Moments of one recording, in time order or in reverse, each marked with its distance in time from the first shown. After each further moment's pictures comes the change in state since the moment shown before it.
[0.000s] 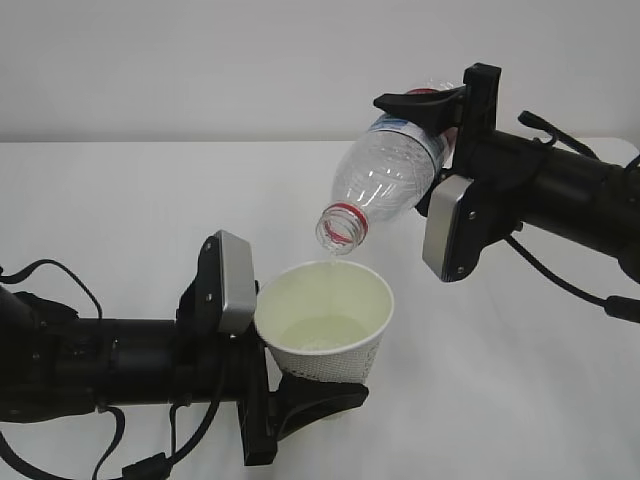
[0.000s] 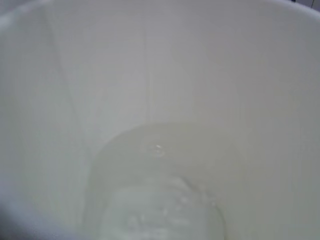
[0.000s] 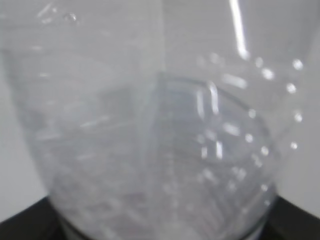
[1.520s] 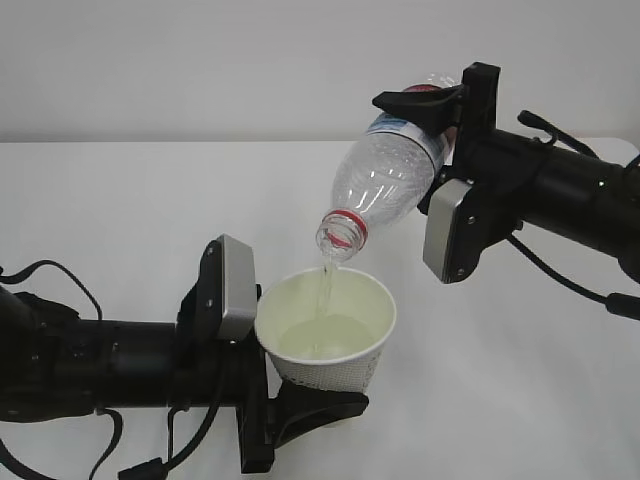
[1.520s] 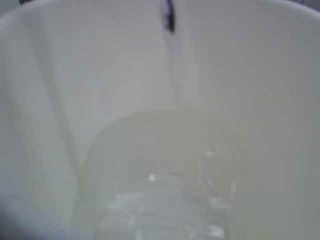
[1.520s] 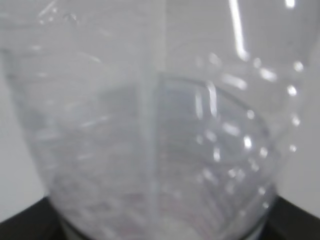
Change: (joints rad) left arm 0.000 0.000 0.000 0.029 0.002 0.000; right arm 0.000 0.000 0.000 0.002 -0.010 -0.051
